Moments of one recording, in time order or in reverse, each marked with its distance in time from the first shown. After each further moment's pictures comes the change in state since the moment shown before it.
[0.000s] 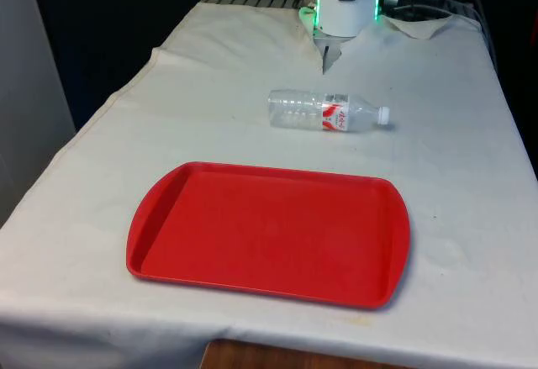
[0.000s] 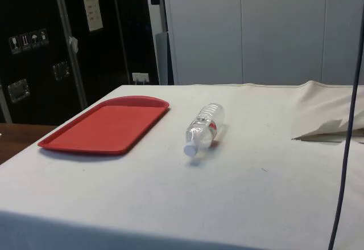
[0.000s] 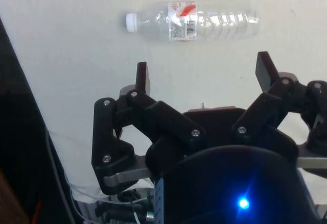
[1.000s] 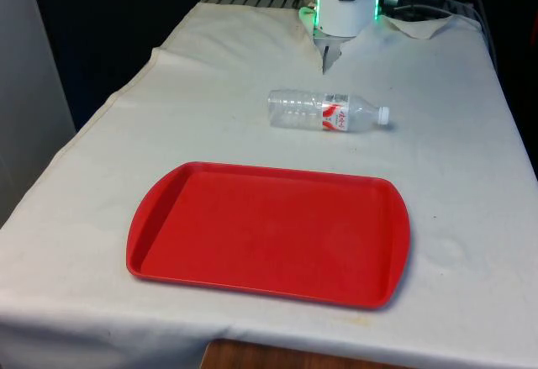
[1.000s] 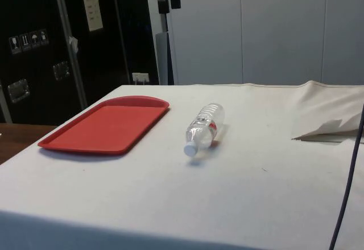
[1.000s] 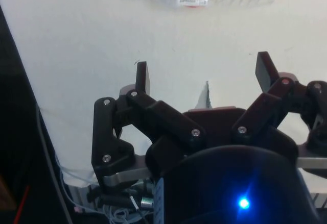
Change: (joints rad) arm 0.014 -0.152 0.028 -0.199 0.000 0.022 0.004
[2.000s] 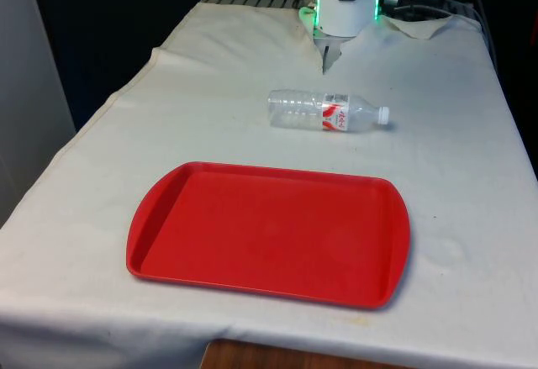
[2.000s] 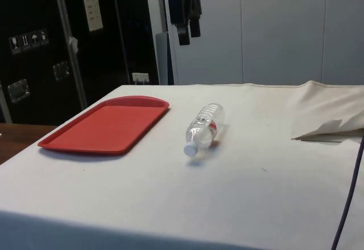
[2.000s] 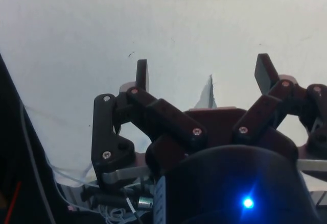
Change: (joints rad) arm 0.000 -0.014 0.000 -0.175 -0.001 0.108 0.043
